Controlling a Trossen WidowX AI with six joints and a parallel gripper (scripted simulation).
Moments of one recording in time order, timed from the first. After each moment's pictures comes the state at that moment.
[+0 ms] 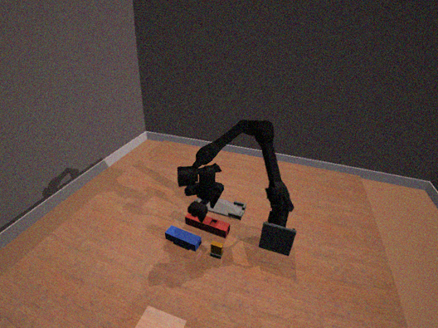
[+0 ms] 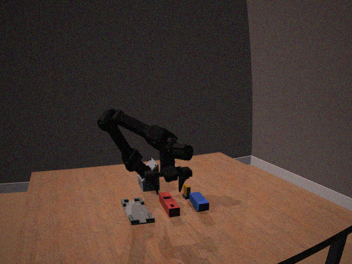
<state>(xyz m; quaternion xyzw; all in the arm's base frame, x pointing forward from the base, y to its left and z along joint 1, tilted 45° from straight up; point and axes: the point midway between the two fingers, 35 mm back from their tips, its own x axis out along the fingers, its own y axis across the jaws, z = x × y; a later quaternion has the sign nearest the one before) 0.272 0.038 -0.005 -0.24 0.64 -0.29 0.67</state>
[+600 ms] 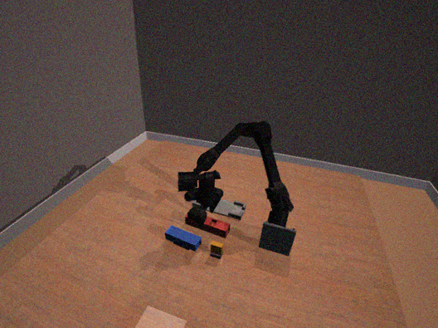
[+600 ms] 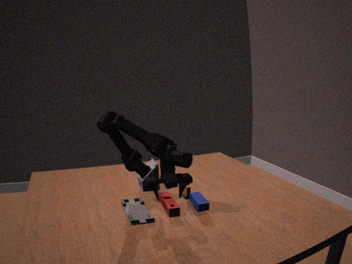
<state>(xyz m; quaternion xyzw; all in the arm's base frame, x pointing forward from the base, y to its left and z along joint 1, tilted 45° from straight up) 0.275 0.019 -0.024 -0.24 0.64 -0.29 0.67</state>
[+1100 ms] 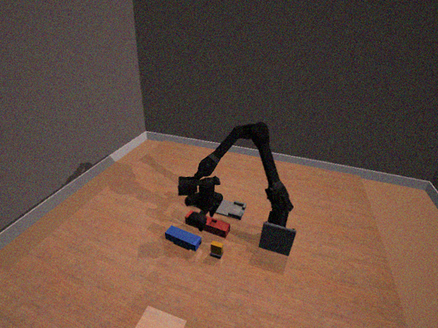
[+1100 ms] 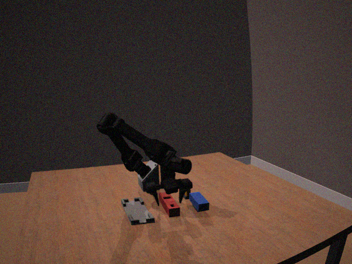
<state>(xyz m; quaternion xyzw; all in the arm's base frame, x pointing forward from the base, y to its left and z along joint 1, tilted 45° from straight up) 0.275 0.002 -0.041 -0.24 0.64 -0.29 0.67</state>
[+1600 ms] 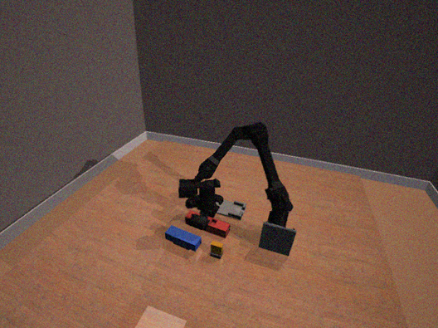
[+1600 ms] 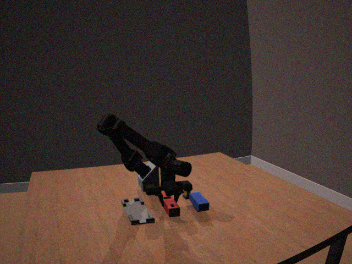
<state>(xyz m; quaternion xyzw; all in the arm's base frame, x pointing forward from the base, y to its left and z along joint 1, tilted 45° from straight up) 0.272 -0.005 -0.048 -0.24 0.64 -0.29 0.67</state>
